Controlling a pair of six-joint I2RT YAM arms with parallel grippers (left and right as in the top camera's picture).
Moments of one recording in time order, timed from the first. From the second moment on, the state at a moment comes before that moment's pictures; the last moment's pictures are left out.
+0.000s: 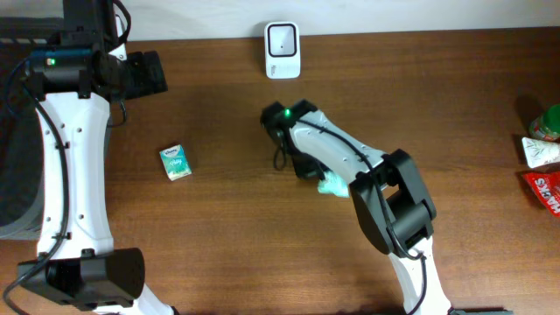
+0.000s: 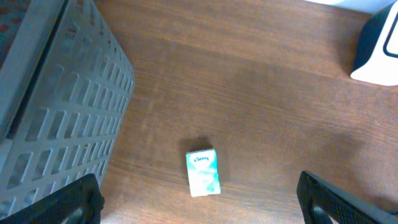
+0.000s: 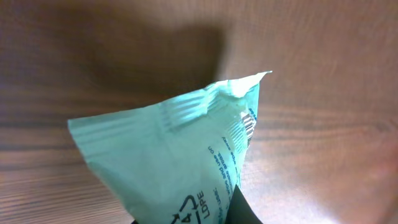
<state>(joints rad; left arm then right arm) 0.03 1.82 2.11 -1.30 -0.13 -0.18 0.58 2.26 1.82 -1.29 0.37 0.44</state>
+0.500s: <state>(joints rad) 0.03 1.82 2.11 -1.30 -0.13 -0.18 0.28 2.26 1.75 -1.03 -0.88 0.13</state>
